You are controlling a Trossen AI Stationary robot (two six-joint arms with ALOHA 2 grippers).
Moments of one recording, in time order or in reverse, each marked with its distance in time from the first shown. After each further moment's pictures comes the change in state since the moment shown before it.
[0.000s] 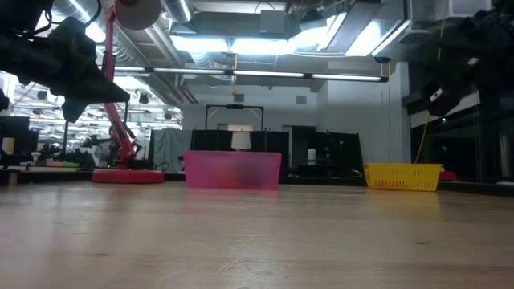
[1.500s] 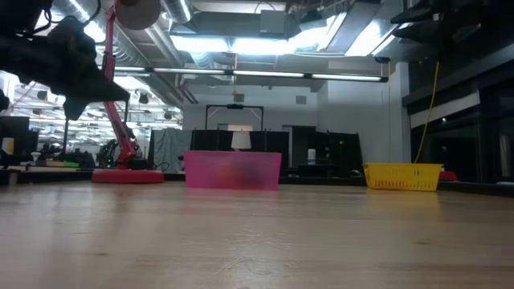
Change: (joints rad) left arm 0.000 -0.005 0.000 -0.002 0.003 0.050; right arm -0.449 0.331 0.554 -0.256 0.320 -0.092
